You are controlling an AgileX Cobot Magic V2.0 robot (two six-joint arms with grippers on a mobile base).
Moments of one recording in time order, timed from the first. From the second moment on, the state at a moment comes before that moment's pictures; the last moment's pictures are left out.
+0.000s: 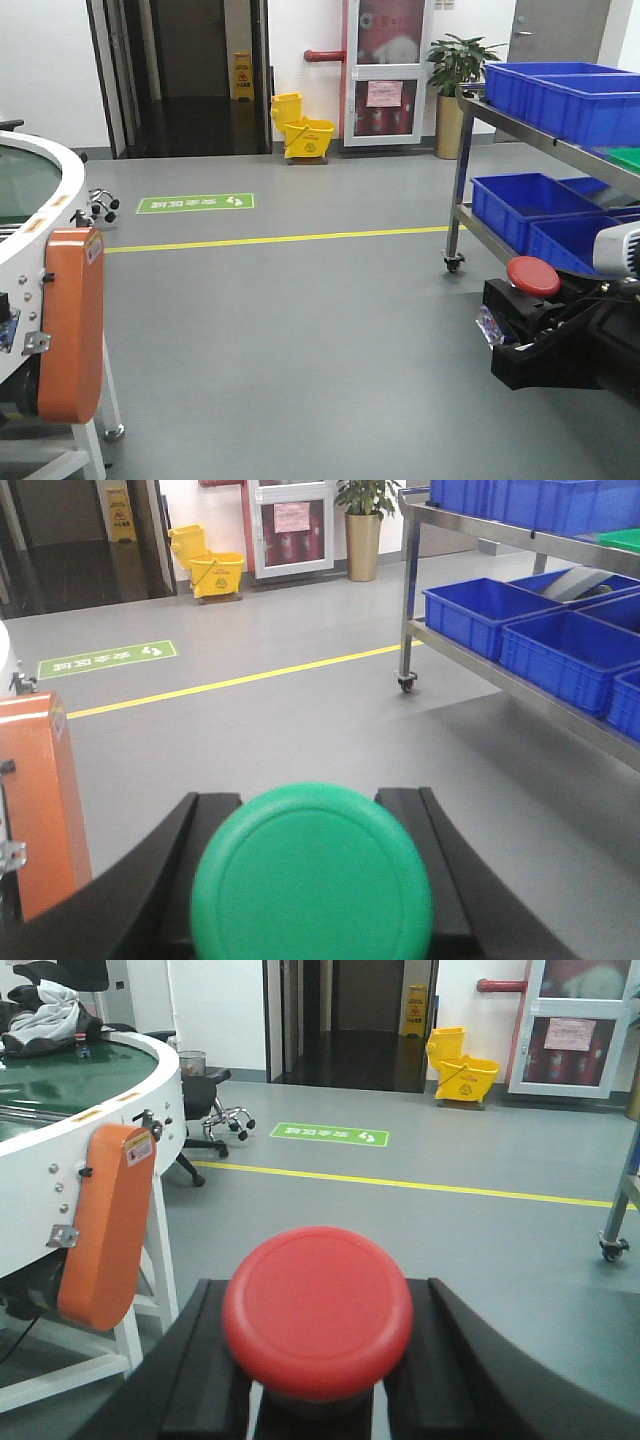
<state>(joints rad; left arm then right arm) -0.15 0.83 -0.77 -0.54 0.21 0.55 0.30 1.05 -0.79 -0.53 -0.07 0.52</state>
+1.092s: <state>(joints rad) -0.15 0.83 -0.77 -0.54 0.22 0.55 0.30 1.05 -0.79 -0.53 -0.06 0.52</state>
